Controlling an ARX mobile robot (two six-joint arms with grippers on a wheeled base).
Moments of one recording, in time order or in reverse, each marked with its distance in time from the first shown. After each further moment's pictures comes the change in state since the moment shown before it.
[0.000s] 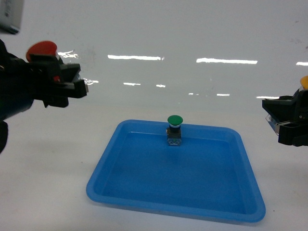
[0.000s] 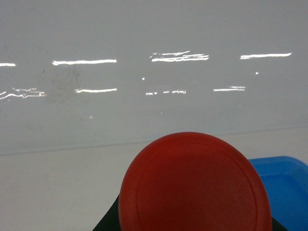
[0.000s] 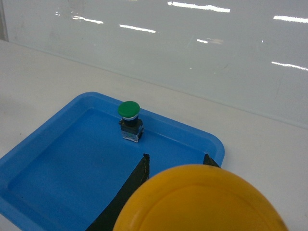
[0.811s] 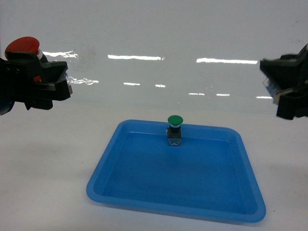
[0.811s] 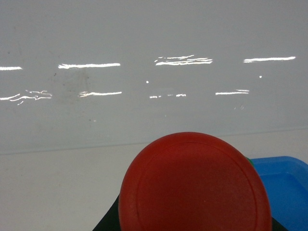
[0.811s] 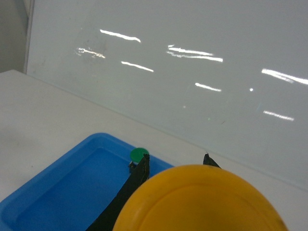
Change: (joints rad) left arm 0.015 -0.061 -0.060 0.012 -0.006 0.007; right arm 0.087 -0.160 -0.031 0.061 0.076 -0.053
